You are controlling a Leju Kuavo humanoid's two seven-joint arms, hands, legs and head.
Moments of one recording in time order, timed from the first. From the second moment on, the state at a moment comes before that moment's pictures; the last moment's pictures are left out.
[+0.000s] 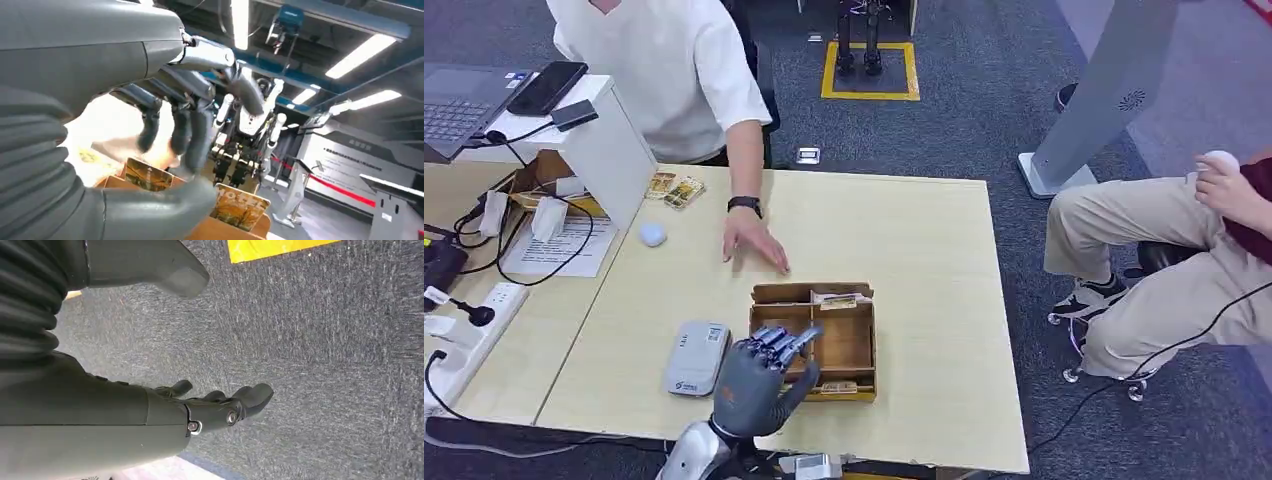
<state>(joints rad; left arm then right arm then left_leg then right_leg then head) -0.03 -0.06 -0.60 -1.39 -1.19 0.69 -0.34 -0.08 0.05 1.44 0.01 -1.44 -0.69 -0.22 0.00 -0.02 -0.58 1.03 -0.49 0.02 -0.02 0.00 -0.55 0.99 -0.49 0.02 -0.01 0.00</state>
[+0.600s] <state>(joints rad) -0.04 -0.02 -0.60 -1.35 -1.20 0.69 -0.32 -0.08 0.06 1.46 0.01 -1.44 -0.69 -0.21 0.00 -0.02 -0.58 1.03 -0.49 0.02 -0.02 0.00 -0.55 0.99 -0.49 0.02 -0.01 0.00</state>
